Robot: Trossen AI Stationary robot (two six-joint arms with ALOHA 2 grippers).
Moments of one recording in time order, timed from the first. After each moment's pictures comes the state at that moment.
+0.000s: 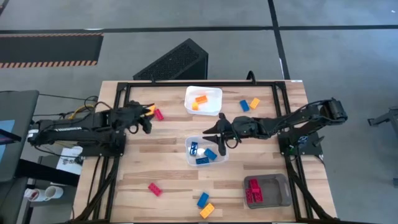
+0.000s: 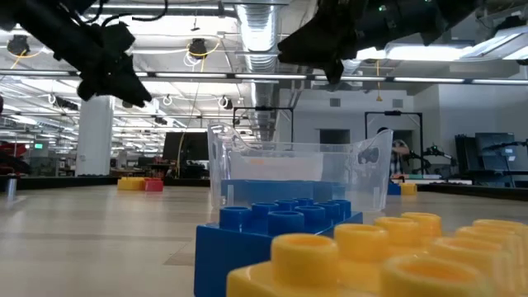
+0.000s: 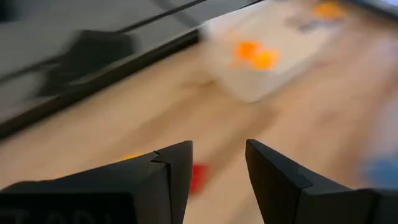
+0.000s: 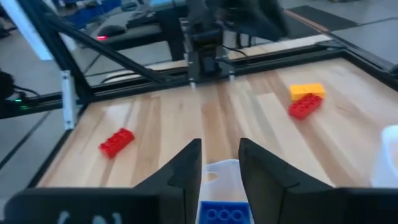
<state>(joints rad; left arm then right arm) 0.18 0.60 0.48 -0.52 -0.46 -0.46 0.08 1.44 0.76 0.44 0.08 0.21</state>
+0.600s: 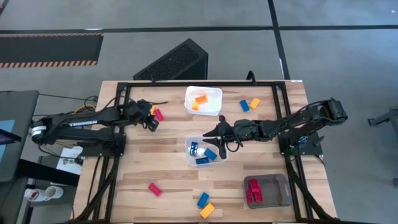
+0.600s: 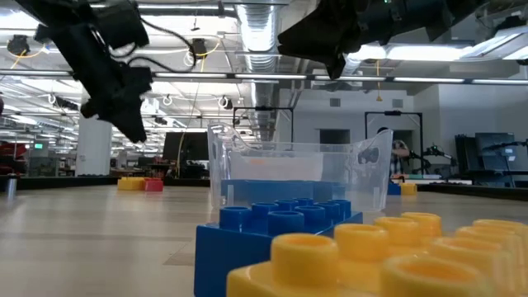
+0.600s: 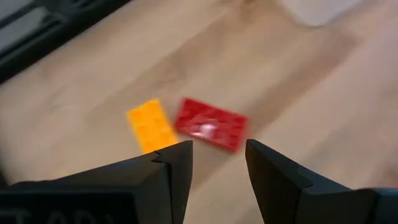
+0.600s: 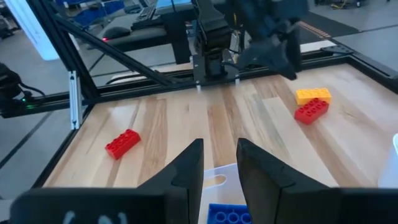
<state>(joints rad) 0.37 0.93 0.52 -0.56 -0.33 -0.42 0.12 1.44 0.76 0.45 0.12 0.20</state>
